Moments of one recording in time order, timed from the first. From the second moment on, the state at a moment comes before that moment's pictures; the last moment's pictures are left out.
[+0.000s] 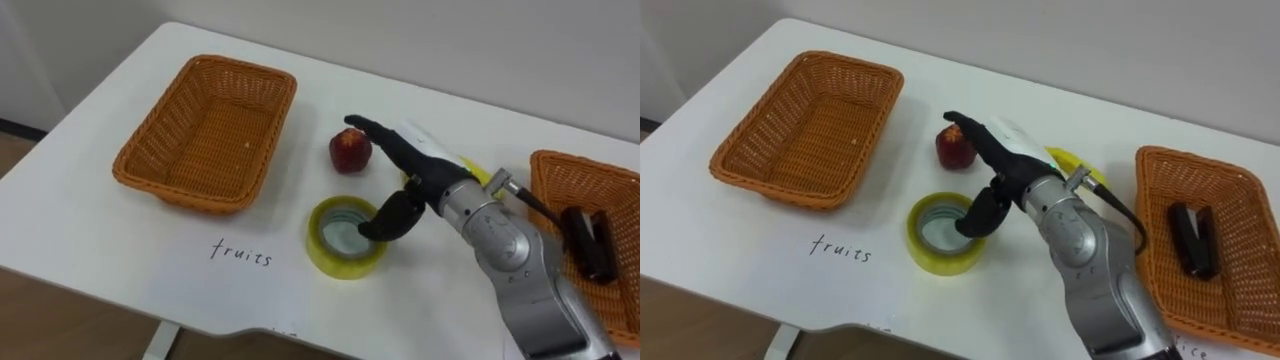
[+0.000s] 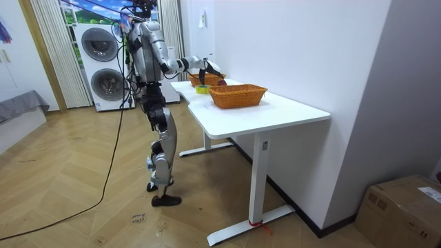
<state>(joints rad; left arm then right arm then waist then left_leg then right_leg) 0.16 0.24 0.09 1.15 -0.32 0.09 -0.09 -0.16 -0.30 0.26 -0.15 -0.57 0.26 0.38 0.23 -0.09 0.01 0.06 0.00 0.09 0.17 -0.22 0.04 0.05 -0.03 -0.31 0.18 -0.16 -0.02</state>
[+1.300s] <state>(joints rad) 0.14 0.24 0.10 1.15 -0.31 0.09 -0.07 -0.23 -0.26 0.32 0.03 -0.64 0.29 0.44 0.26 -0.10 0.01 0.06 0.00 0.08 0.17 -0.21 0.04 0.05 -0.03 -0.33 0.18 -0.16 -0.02</state>
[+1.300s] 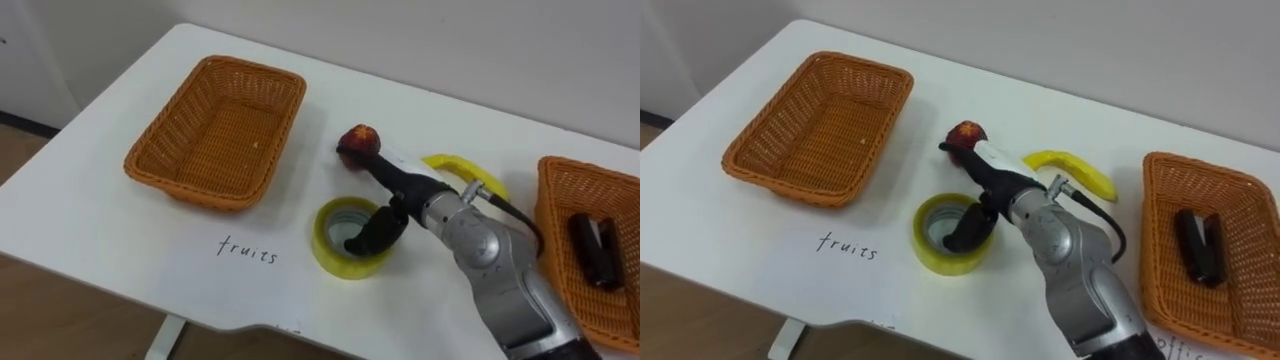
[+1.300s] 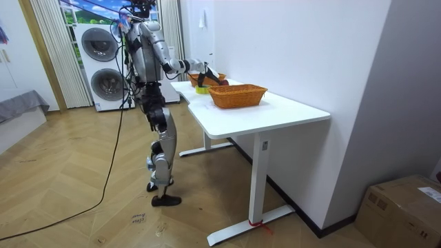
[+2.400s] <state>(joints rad) 0.12 0.25 0.09 1.12 -0.31 0.15 -0.04 -0.26 -0.27 0.37 0.09 -0.68 0.33 0.55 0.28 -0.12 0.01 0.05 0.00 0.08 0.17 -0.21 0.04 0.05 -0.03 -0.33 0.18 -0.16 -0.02</state>
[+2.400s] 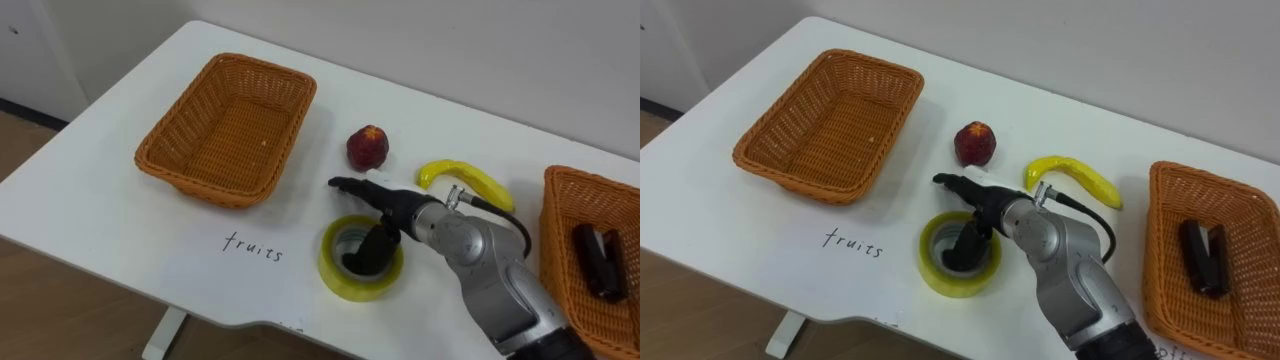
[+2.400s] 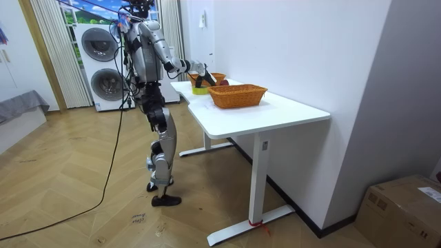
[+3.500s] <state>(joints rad) 0.10 0.26 0.09 1.17 -0.31 0.15 -0.01 -0.29 -0.29 0.38 0.07 -0.72 0.35 0.59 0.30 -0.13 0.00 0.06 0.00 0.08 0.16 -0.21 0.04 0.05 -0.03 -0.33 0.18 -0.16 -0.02</state>
